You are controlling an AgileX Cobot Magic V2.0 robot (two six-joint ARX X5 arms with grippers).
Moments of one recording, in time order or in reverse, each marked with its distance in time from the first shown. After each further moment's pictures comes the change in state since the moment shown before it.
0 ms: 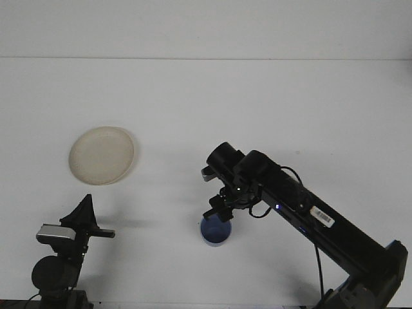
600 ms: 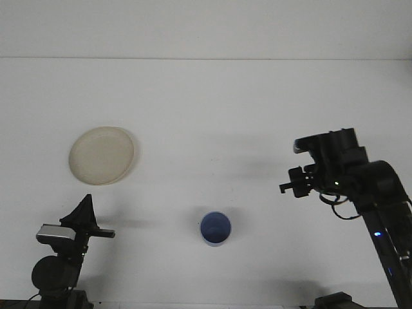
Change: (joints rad) left arm 0.000 0.000 0.000 0.000 0.000 0.000; right arm -0.528 -0.419 -0.141 0.091 0.031 -0.202
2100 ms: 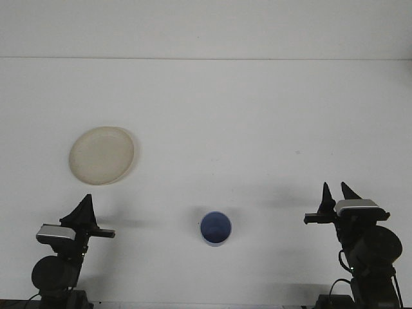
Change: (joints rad) left arm 0.000 0.000 0.000 0.000 0.000 0.000; right arm -0.218 -0.795 -0.934 0.979 -0.004 0.000
